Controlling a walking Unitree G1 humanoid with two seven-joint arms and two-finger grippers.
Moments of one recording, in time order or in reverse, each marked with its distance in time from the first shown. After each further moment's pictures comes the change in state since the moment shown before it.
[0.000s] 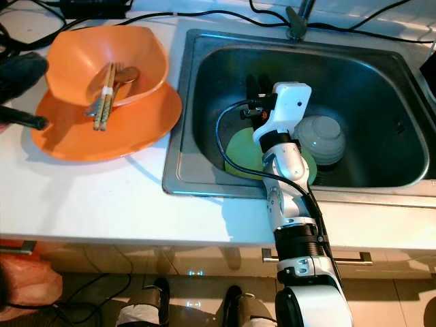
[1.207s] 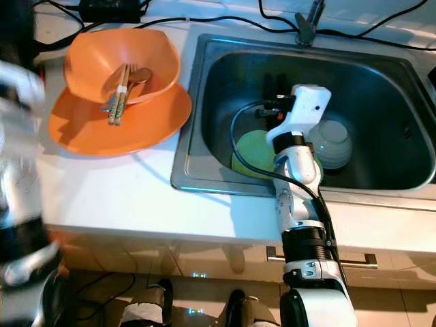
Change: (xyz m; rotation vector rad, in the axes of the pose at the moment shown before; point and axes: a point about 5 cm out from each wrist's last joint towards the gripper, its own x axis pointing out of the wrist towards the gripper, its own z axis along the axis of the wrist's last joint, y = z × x) left arm 0.088 0.000 -0.019 -0.346 -0.685 0.206; right arm -0.008 -0.021 0.006 -0.005 -0.051 -0.076
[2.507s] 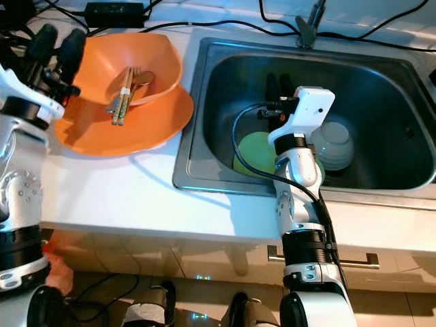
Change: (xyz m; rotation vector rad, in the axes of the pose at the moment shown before) left arm -0.024 0.015 -0.035 0.097 0.210 -0.168; right arm -0.003 0.000 0.002 0.006 -0.023 -0.012
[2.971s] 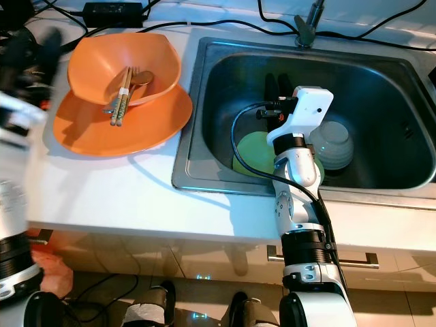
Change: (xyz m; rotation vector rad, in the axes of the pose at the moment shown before) left arm -0.019 0.018 0.006 -0.218 -0.031 0.068; right arm 0.000 0.002 0.000 0.002 0.004 0.007
